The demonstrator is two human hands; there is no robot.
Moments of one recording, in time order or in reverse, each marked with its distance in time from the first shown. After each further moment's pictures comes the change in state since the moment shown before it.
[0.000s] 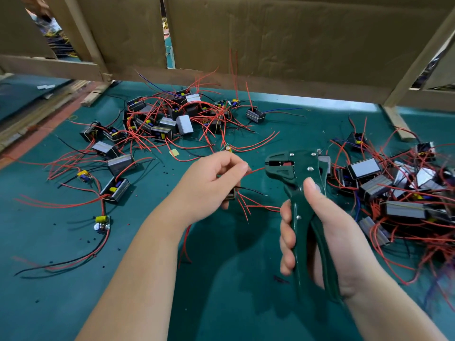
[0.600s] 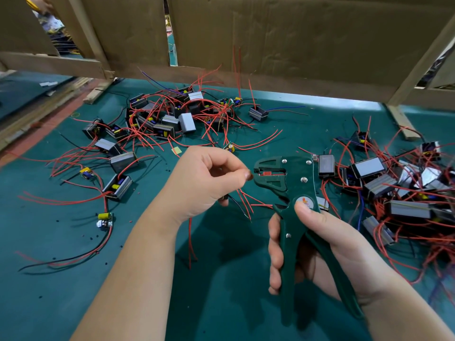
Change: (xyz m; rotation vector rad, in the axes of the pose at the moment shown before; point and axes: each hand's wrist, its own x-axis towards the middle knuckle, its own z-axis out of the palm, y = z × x) left_hand -0.007 0.013 -0.007 -0.196 0.024 0.103; right_hand -0.003 0.002 -0.012 -0.107 -0.427 0.017
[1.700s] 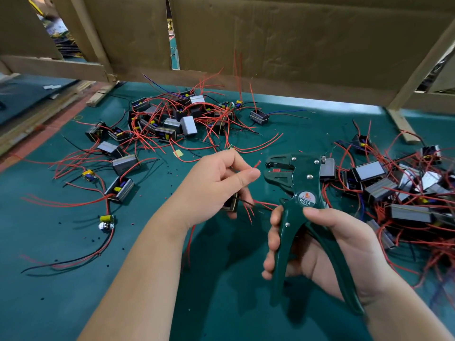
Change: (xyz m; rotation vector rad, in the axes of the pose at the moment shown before) left_hand 0.001 -0.005 0.006 -0.078 -0.141 -0.132; right_hand 0.002 -0.004 -0.002 0.159 0.021 -0.005
